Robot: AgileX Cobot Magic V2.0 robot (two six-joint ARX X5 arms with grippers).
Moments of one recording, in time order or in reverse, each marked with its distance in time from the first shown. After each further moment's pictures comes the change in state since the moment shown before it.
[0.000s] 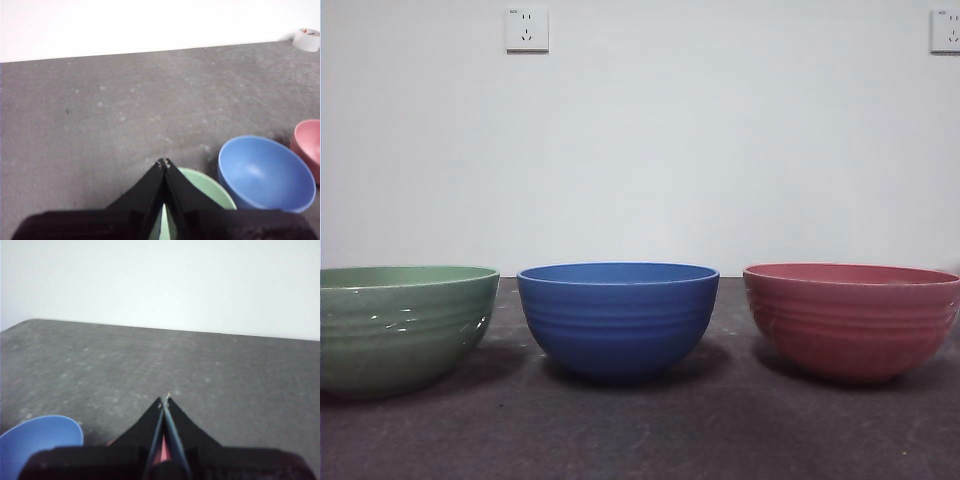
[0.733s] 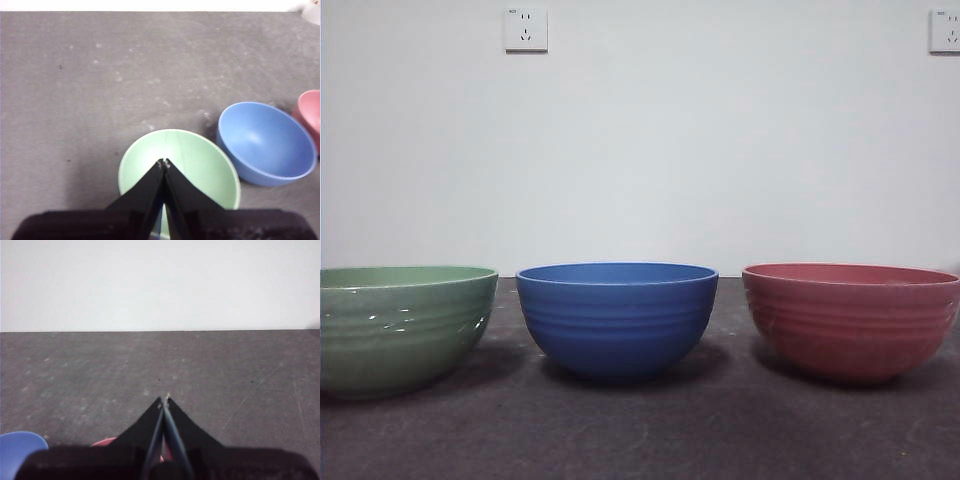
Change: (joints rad) left arm -0.002 -0.040 -0.035 -0.115 -0.015 -0.019; right arm 0.000 -0.008 -0.002 -0.006 0.139 0.038
